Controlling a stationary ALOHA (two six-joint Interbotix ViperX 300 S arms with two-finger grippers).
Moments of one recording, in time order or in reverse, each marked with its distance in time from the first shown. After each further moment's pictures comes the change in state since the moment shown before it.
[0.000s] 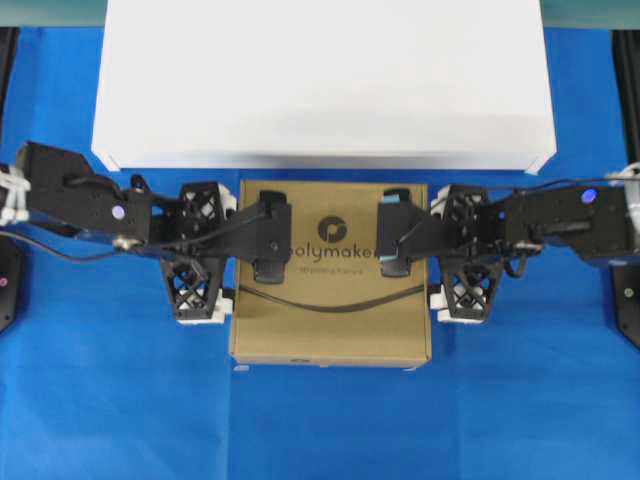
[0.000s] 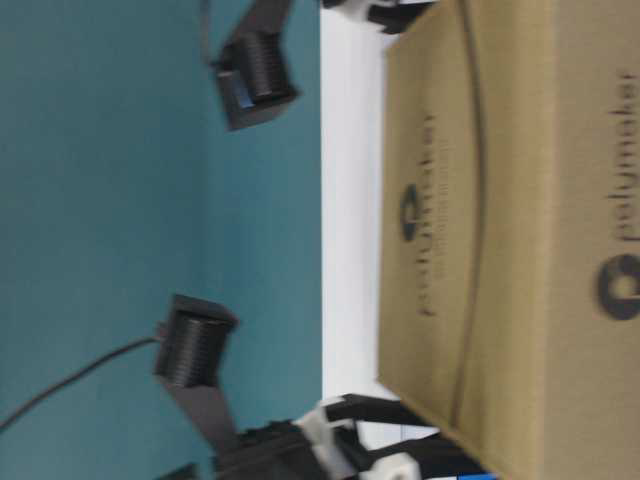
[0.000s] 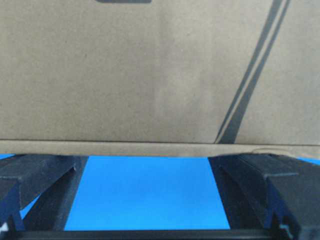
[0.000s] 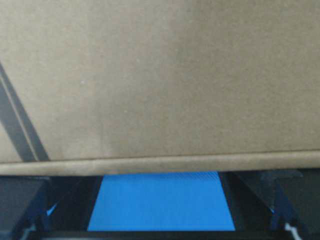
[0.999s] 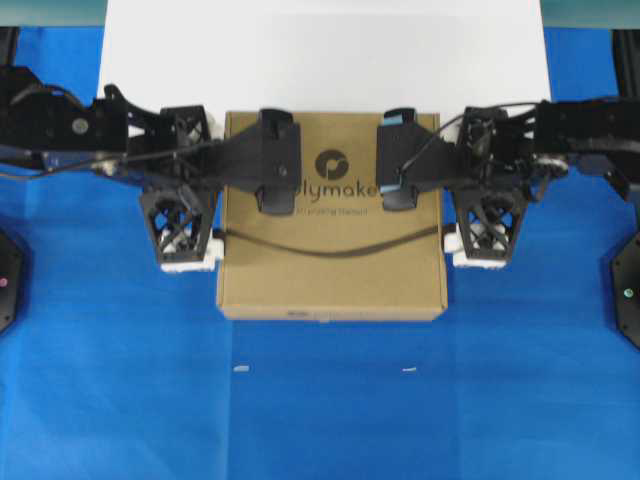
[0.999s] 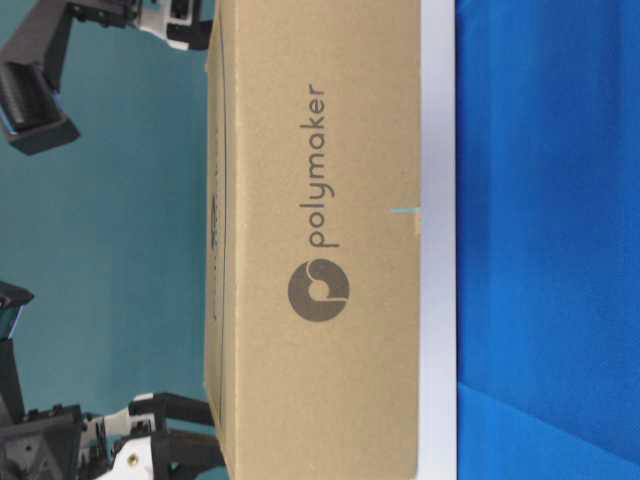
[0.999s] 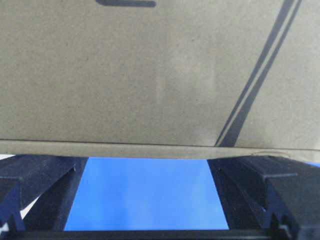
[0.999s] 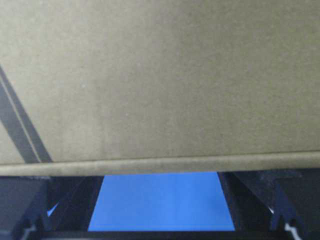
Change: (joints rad) left arm 0.100 -0.106 -0.267 0.002 0.445 0.069; right arm -0.120 -0.133 -0.233 0.002 0.408 -0.137
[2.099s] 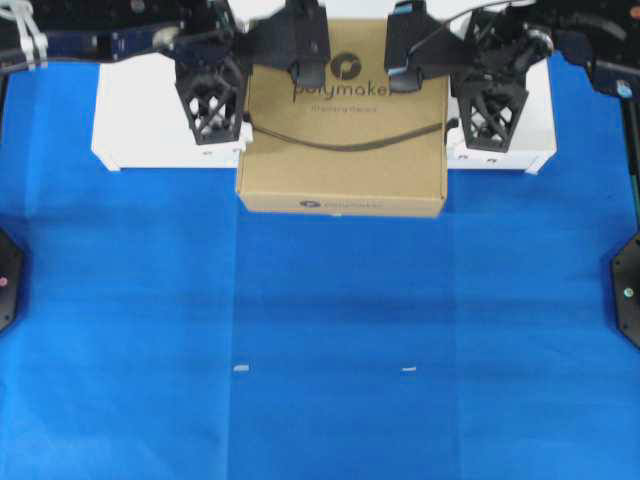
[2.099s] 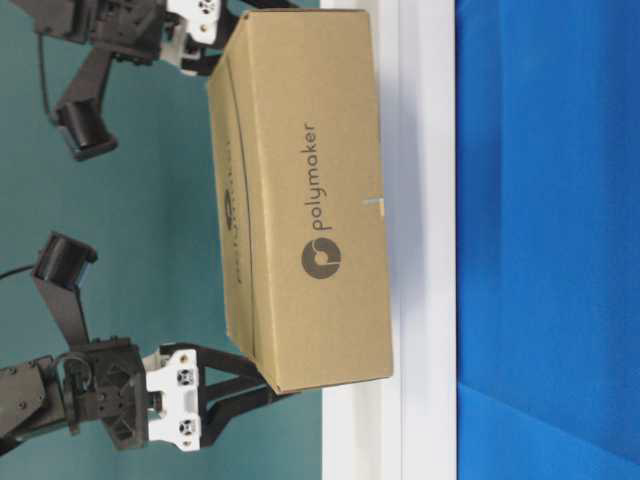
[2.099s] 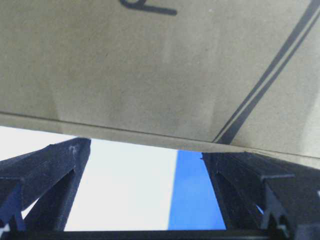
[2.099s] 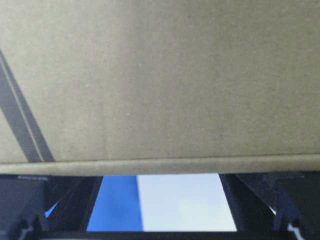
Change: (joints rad) left arm 0.265 0.179 -0.181 0.014 0.000 0.207; right arm -0.324 0.106 -0.081 0.055 -0.034 -0.316
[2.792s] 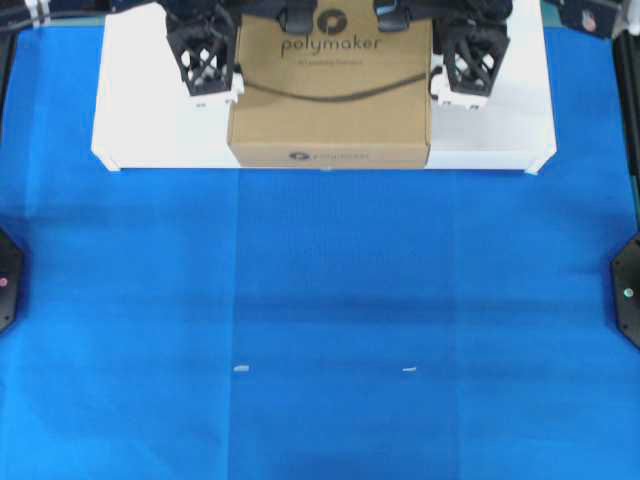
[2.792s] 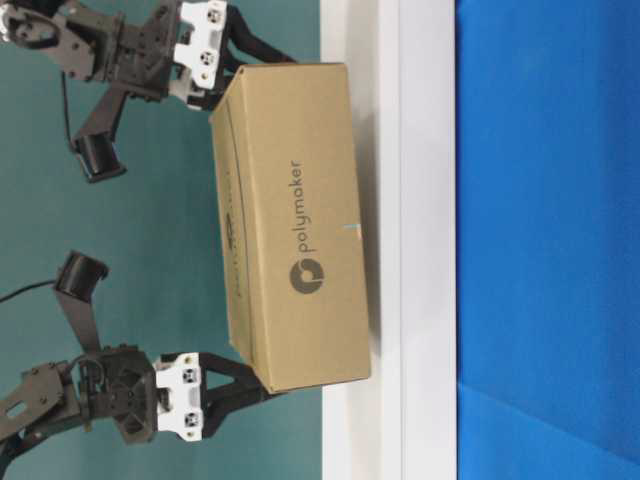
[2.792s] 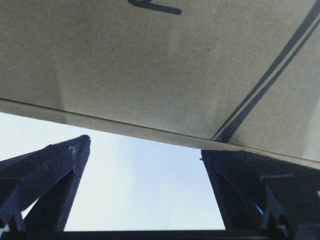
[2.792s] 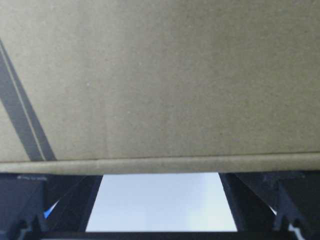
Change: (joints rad) left arm 0.132 0.048 -0.058 0.000 0.000 0.095; right arm -0.143 0.140 -0.169 0.104 -0.003 -0.198
